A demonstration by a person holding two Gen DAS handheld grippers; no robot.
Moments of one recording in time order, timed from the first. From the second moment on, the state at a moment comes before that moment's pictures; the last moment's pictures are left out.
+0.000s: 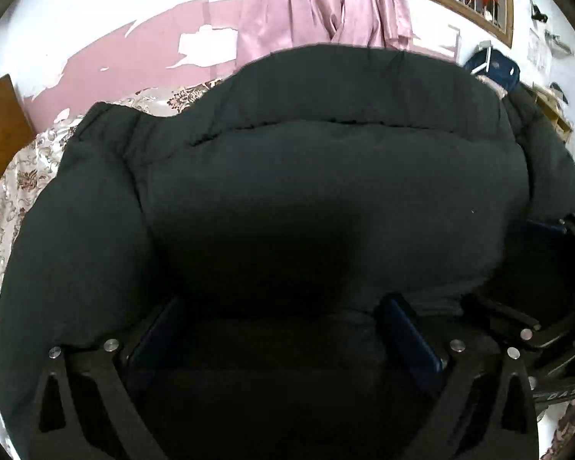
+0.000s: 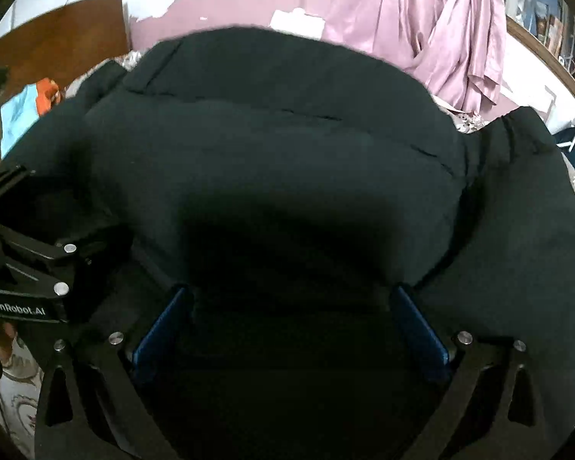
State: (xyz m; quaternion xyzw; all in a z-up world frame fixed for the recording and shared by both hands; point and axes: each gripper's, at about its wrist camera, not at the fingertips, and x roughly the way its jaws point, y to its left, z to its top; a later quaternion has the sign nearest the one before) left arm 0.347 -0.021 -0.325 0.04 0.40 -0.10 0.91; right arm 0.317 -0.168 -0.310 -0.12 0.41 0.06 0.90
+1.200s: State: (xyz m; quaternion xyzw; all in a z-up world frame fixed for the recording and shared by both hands) left arm 0.357 0.140 -0.309 -0.07 0.46 -0.09 0.88; right arm 0.317 -0.337 -0.311 0.14 0.49 0.13 0.85
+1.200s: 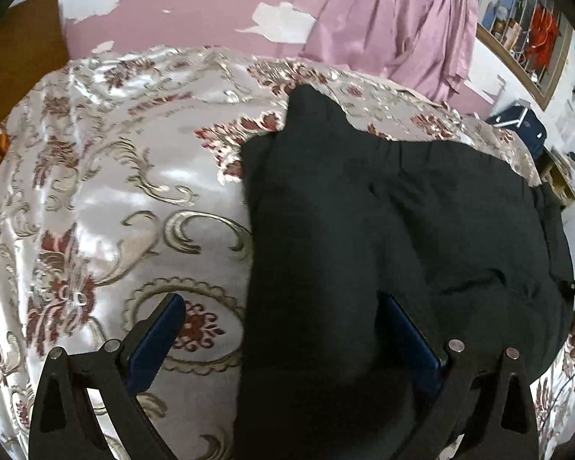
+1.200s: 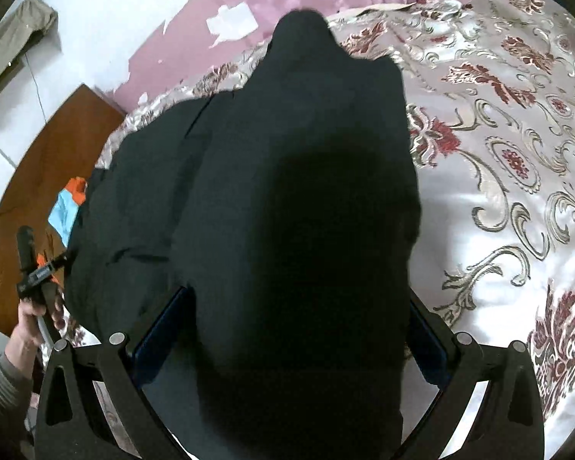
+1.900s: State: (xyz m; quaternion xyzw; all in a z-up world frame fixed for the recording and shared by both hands) left arm 0.398 0.125 -0.345 -0.15 0.51 -0.13 0.84; right arm 0.336 -0.341 -0.348 0.21 0.51 0.15 0.82
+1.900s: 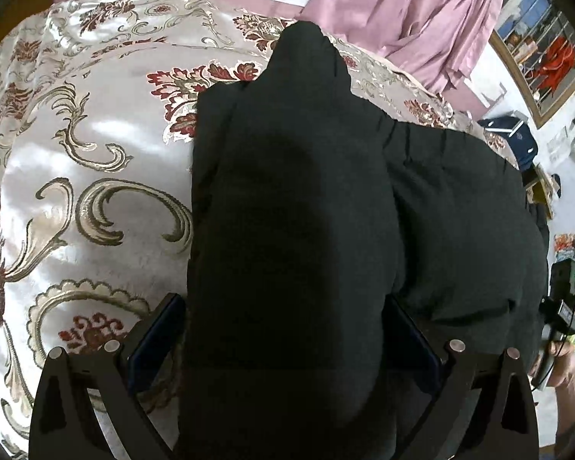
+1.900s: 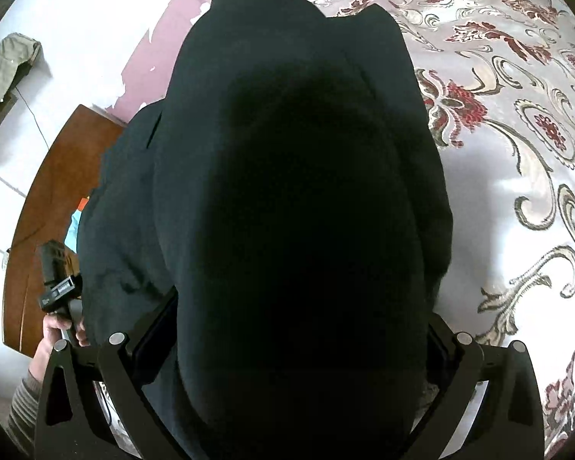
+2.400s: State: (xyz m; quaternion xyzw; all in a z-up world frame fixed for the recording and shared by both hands) left arm 0.397 0.107 -0.339 -0.08 0.49 -0.13 0.86; right arm 0.338 -0.333 -0.341 0.20 0.49 0.15 0.84
